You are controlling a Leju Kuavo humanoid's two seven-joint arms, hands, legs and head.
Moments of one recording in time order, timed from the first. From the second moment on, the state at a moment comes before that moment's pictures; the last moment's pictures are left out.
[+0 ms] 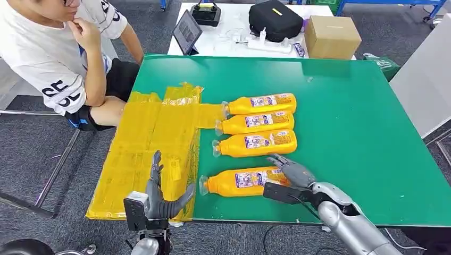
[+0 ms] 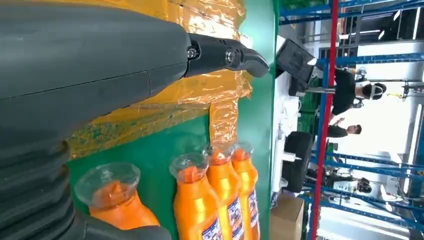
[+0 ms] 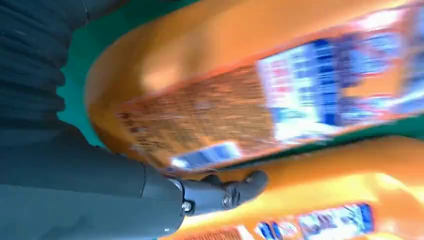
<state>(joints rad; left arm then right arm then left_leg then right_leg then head) 0.02 -0.29 -0.25 -1.22 -0.04 0.31 -0.64 -0.29 -0.42 0.65 -1.21 0.54 0.10 -0.19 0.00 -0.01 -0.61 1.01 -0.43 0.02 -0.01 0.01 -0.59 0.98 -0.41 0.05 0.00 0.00</state>
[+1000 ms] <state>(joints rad) 0.02 -0.29 -0.25 -1.22 -0.02 0.30 -0.63 -0.26 -0.29 0.59 -1.13 0.58 0.01 -0.31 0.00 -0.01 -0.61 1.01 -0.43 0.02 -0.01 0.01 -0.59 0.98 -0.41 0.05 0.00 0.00</state>
